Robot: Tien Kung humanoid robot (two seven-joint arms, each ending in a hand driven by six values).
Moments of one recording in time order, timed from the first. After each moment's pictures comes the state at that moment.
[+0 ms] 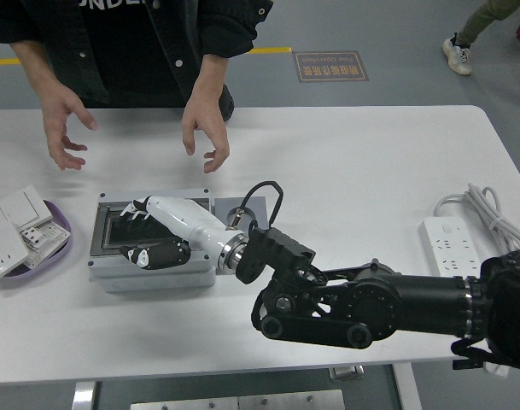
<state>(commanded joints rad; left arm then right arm) -0.05 0.25 -0.10 -0.23 0.43 0.06 0.13 0.88 -0.03 0.15 1.35 -1.31 -0.48 -0.22</state>
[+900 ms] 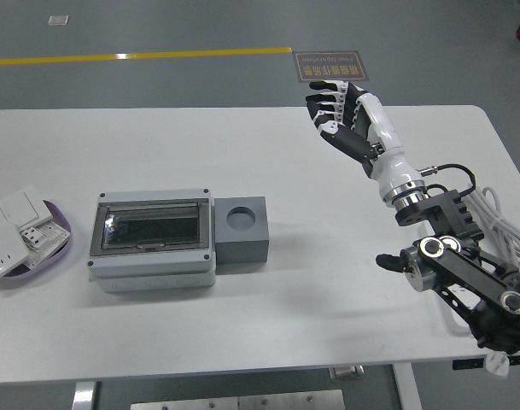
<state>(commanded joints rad) -0.02 0.22 -0.15 -0.23 0.44 0.06 0.13 0.38 -0.39 0.88 1.58 -0.89 -0.46 0.22</state>
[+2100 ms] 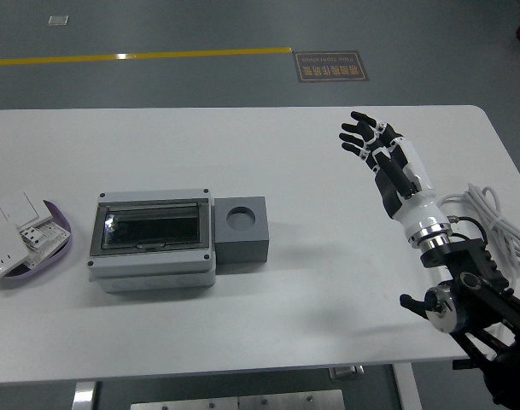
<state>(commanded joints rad) -0.01 0.26 -0.19 -0.23 0.46 0.05 0.12 0.18 -0.39 0.98 1.64 -0.75 -0.37 0.27</state>
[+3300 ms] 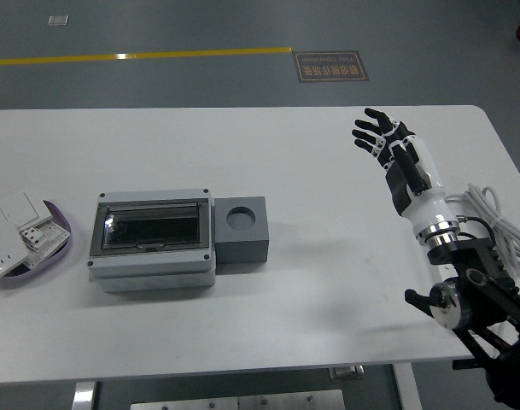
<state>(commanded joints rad) -0.04 0.26 -0.14 -0.23 0.43 0.05 0.13 0.17 -0.39 1.01 1.63 -0.73 -0.39 0.27</state>
